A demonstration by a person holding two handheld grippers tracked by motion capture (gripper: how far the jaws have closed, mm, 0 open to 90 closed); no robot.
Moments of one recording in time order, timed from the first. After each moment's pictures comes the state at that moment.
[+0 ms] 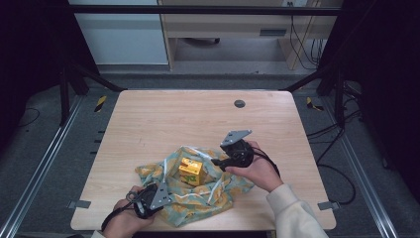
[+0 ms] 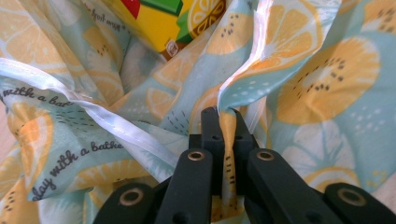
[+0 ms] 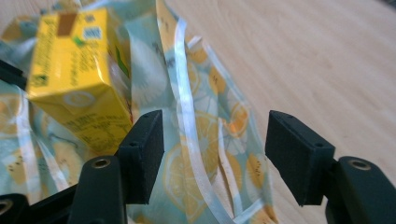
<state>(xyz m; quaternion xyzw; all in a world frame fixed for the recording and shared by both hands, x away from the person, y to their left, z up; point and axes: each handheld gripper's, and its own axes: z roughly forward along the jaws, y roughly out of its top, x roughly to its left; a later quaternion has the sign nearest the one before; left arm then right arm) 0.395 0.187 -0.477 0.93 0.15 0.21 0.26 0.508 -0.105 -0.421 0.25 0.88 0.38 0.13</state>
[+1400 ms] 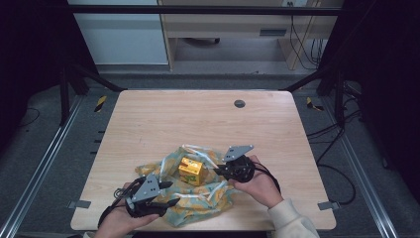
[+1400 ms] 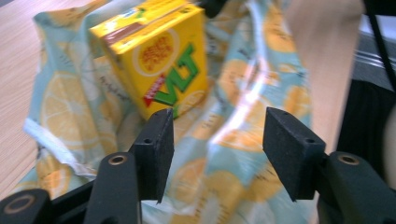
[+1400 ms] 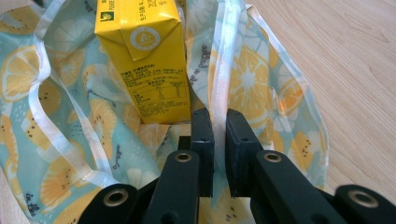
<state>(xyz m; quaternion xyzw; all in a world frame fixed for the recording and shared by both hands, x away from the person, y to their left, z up) 0.392 0.194 -0.438 0.87 0.21 0.15 0.42 0.475 -0.109 -0.443 0.24 0.88 0.40 0.10</state>
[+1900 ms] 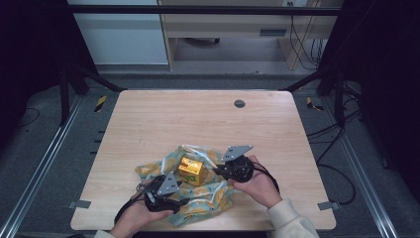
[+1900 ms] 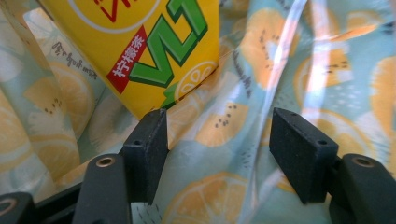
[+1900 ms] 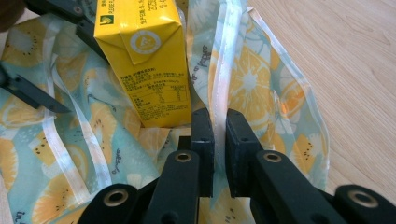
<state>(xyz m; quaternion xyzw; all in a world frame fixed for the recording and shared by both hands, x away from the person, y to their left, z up) 0.417 0.161 -0.479 0.91 0.20 0.13 0.35 0.475 -0.107 -0.444 0.24 0.88 0.40 0.10</state>
